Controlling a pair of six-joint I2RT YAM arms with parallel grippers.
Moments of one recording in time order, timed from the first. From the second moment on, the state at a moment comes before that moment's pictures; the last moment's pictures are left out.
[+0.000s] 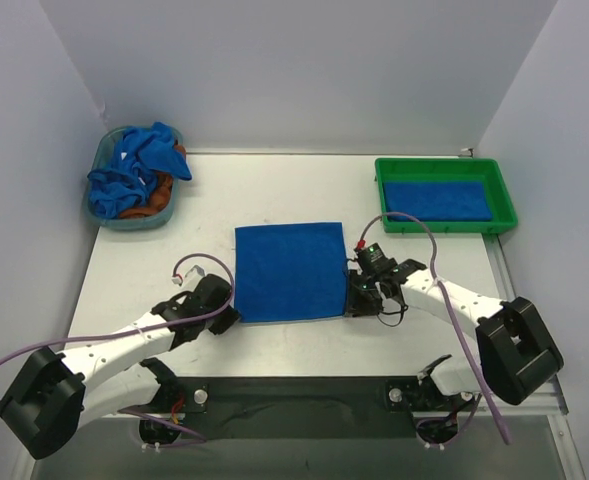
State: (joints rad) left arm -0.70 1.03 0.40 -0.35 -0.20 -1.34; right arm 0.57 1.35 0.68 -0.50 -0.11 0.56
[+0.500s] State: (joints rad) left arm -0.70 1.02 0.39 -0.35 -0.20 -1.34; right arm 0.48 1.03 0.41 -0.29 -0.11 0.91
